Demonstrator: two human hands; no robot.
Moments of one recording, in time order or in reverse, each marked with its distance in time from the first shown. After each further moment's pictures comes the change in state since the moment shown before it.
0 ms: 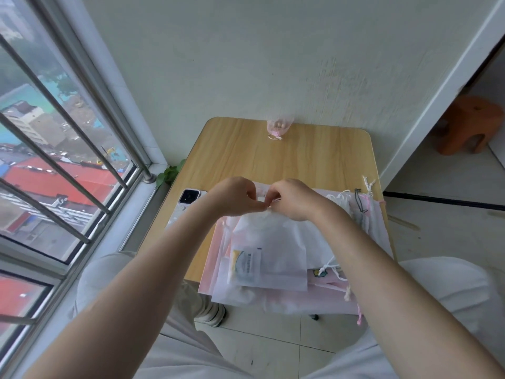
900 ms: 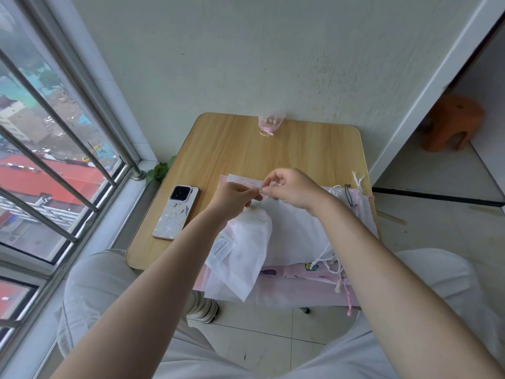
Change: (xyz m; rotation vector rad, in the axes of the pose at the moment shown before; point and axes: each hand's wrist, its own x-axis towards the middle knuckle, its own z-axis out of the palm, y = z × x) left_hand -0.005 0.006 0.035 -0.863 0.096 -0.248; right_hand -0.003 0.015 -0.002 0.582 0.121 0.103
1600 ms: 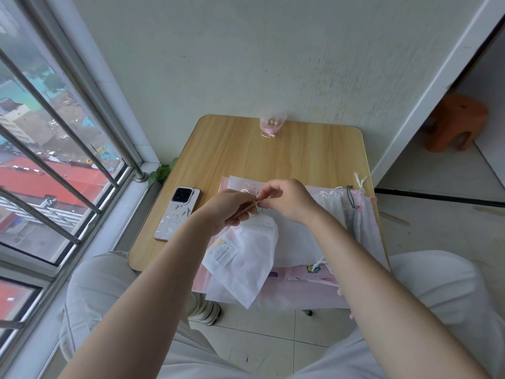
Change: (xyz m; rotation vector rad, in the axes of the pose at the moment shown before) left_hand 0.001 -0.009 -0.011 -0.229 -0.234 -0.097; right_hand 0.002 0.019 0.021 -0.010 0.062 -0.115
